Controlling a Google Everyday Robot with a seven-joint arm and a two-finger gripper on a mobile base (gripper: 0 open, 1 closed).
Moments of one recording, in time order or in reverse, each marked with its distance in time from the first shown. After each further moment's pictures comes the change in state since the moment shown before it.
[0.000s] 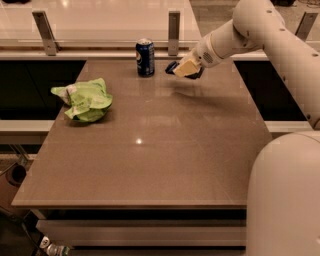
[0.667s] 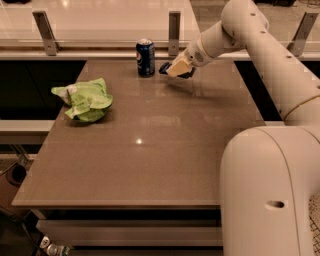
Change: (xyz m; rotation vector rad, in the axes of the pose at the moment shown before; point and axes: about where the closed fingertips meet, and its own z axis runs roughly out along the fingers) arm -0.005 -0.014 0.035 -0.049 0.001 0.002
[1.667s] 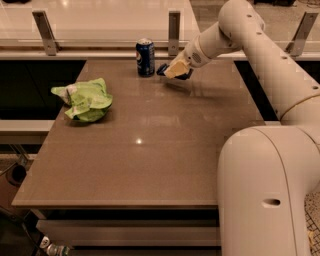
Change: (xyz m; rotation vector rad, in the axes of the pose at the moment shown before) arm -0.002 0.001 0.010 -0.012 -0.002 -0.002
